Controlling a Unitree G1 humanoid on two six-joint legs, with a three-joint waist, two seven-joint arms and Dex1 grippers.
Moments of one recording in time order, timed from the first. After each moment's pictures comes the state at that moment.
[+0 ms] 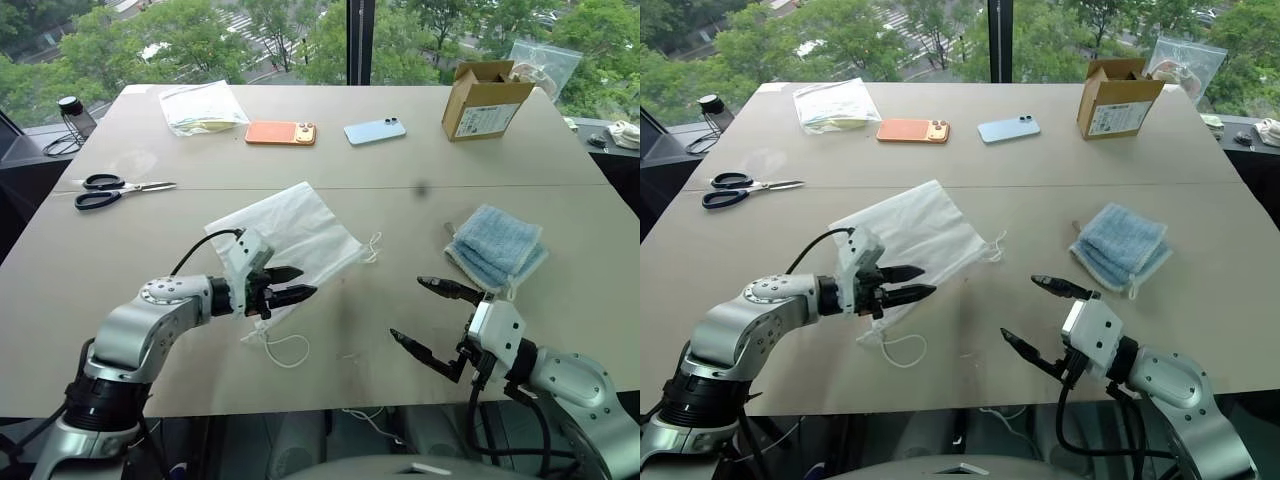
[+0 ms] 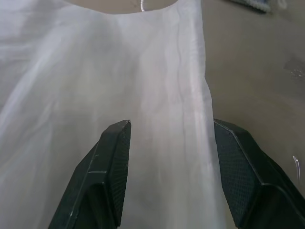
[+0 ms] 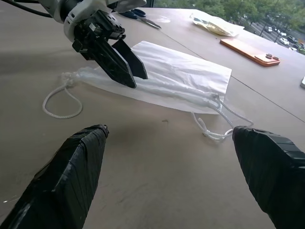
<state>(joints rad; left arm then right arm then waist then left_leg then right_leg) -0.20 0.74 0.00 -0.26 -0.56 0.77 -0.87 0.26 -0.56 0.12 -0.66 0.25 0.11 0.70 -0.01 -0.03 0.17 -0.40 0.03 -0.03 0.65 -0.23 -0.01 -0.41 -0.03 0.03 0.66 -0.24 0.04</state>
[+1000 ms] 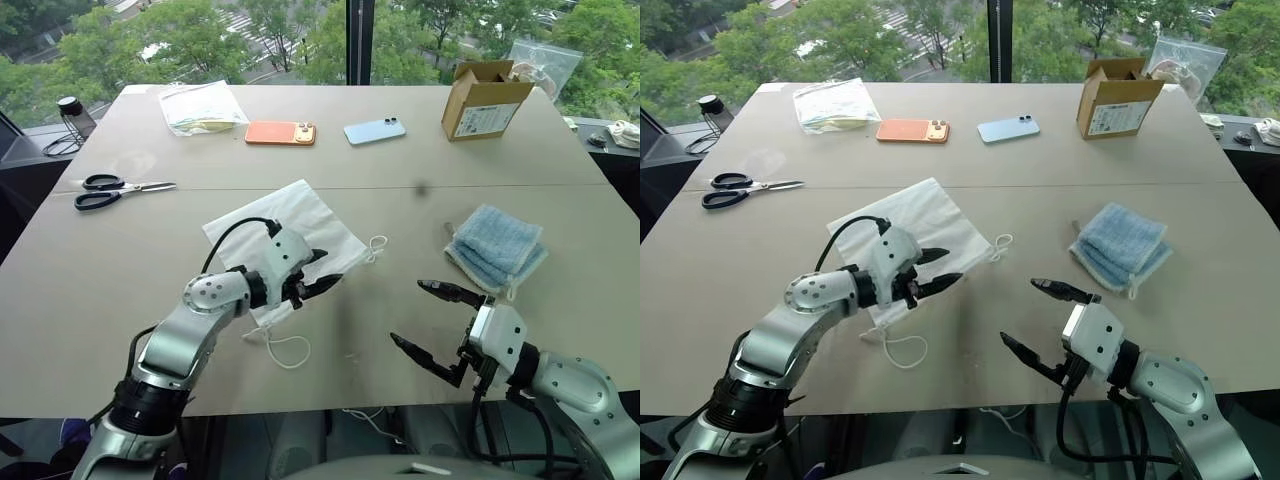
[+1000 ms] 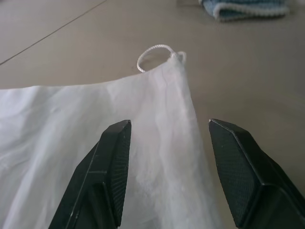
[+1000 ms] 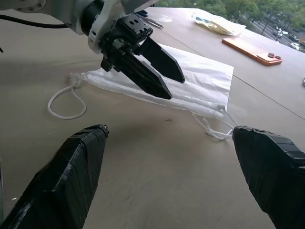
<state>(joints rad) -0.22 0.61 -0.10 -0.31 -0.33 0.53 -0.77 0.29 -0.56 0.12 -0.69 0.25 0.11 0.69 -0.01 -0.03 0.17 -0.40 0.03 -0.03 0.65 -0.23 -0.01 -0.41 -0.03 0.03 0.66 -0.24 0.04</state>
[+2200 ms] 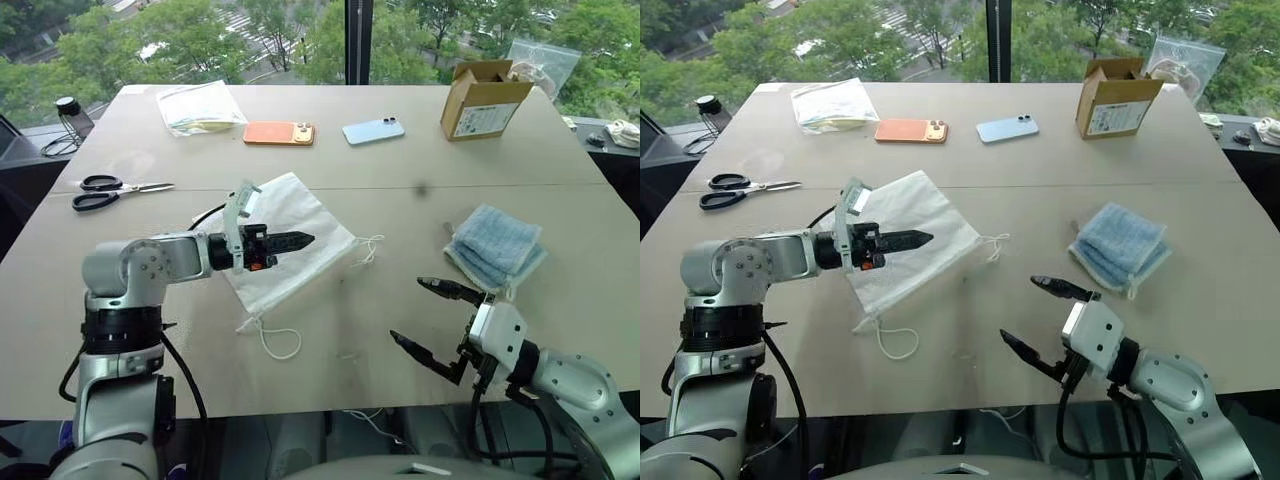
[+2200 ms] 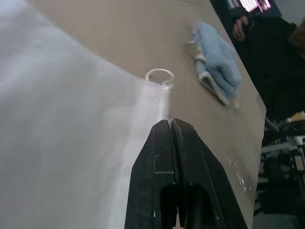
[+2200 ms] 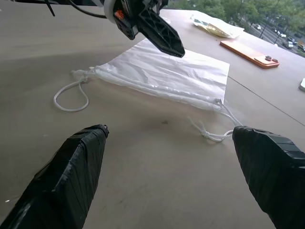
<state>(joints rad) -0.58 0.63 0.19 0.08 -0.76 1.31 -0.77 0.27 -0.56 0.12 -0.69 0.25 0.11 0.69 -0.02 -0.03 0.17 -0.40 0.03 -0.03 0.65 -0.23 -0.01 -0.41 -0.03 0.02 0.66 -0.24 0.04</state>
